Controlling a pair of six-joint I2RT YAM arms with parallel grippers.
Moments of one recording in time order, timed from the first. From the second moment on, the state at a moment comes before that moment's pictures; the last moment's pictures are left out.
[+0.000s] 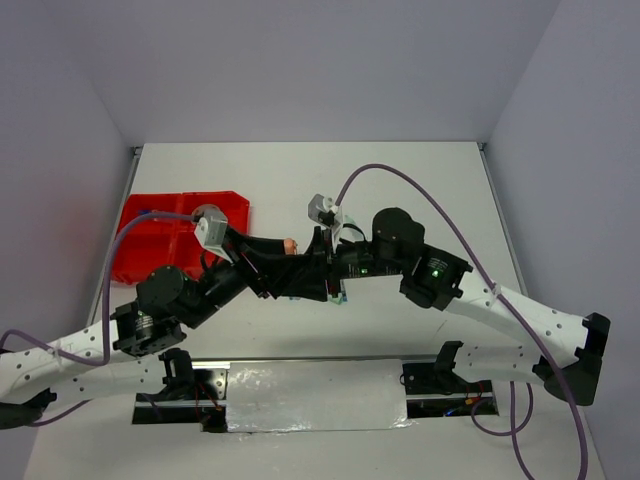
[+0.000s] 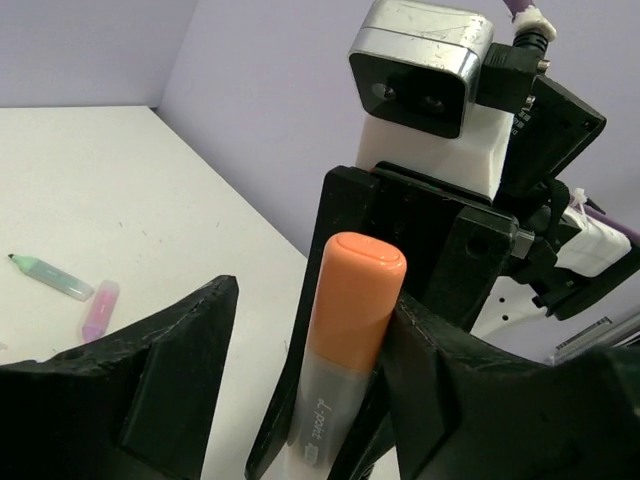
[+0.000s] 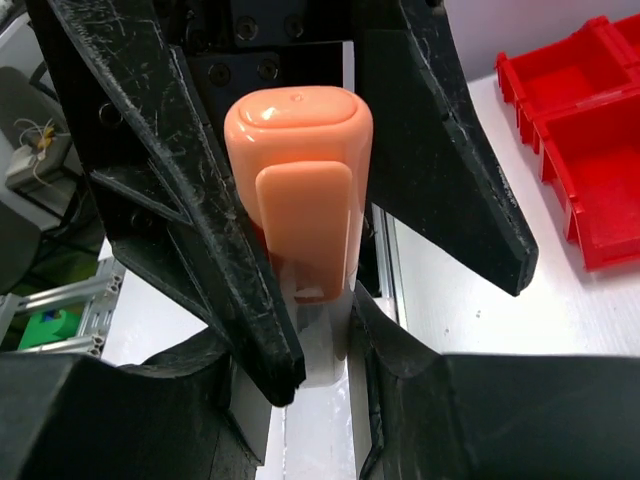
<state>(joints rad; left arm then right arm) -1.18 0.73 0.83 0.10 -0.30 -0.51 1.01 1.08 1.09 -0.08 -0.56 0.34</state>
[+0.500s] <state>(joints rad) -1.19 0.67 0.80 0.05 -0.32 -0.52 1.01 1.09 1.04 -0.01 -0.53 0.37</state>
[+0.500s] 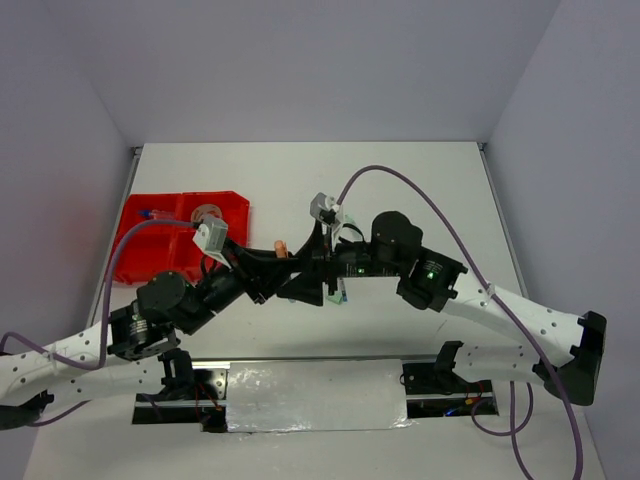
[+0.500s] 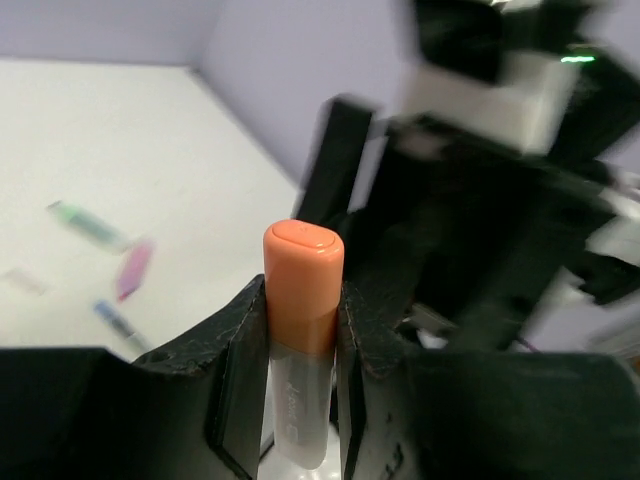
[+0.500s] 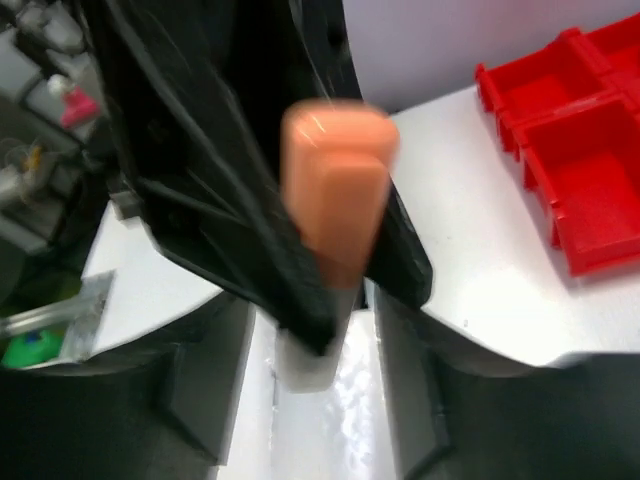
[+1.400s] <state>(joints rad) -0.35 1.07 0.99 -0.68 -0.69 -1.24 0.92 0.67 0.75 -0.16 0.03 0.38</state>
